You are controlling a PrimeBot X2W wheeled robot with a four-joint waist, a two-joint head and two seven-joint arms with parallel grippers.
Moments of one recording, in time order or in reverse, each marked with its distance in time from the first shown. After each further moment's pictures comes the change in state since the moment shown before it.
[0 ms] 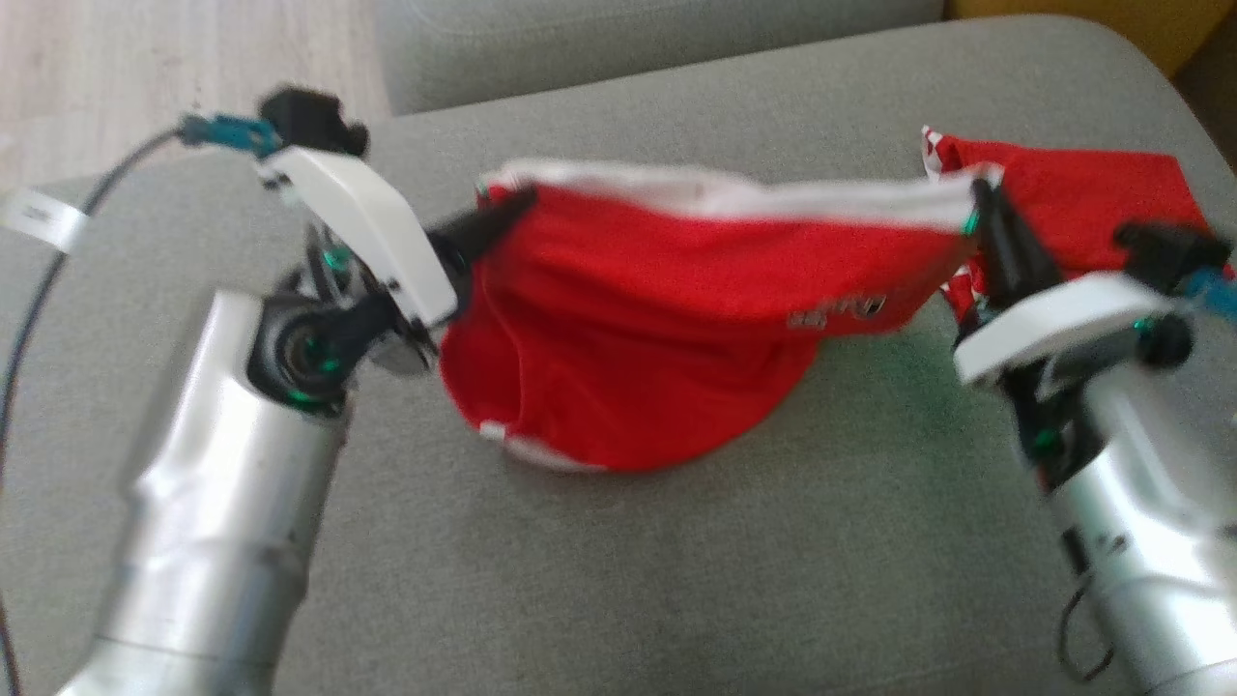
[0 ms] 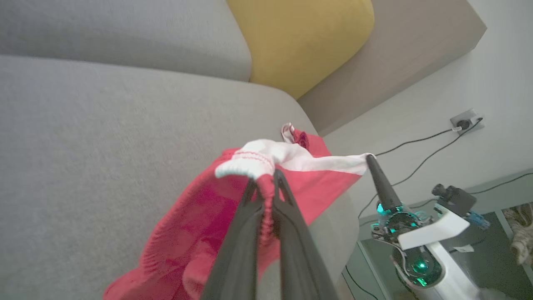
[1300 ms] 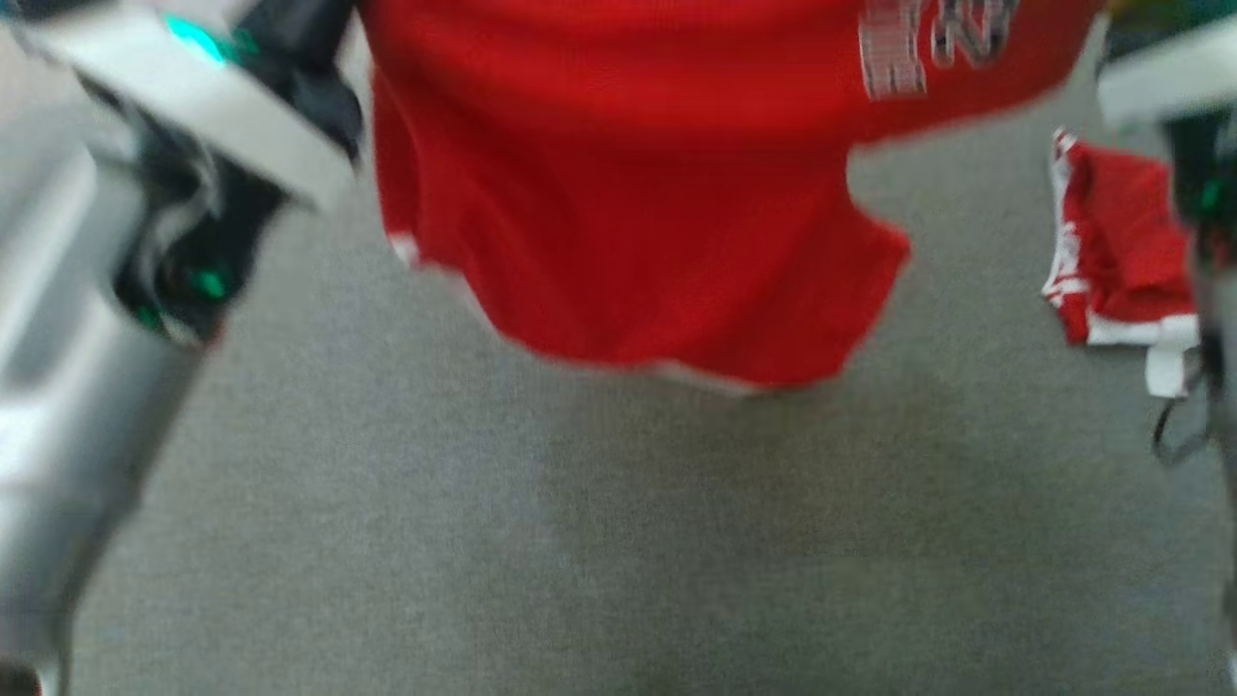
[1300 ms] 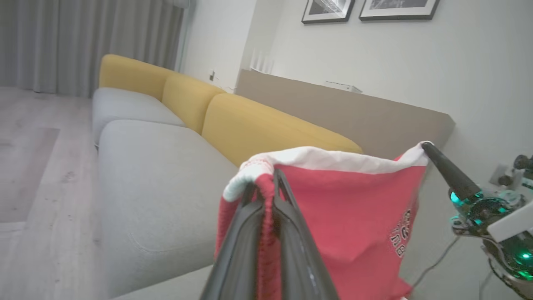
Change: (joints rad) left arm -0.186 0.329 -0.294 -0.263 -0.060 -0.001 -0.628; right arm -0.221 -0.089 -0.094 -0.476 -0.141 0.000 0.171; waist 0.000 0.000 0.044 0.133
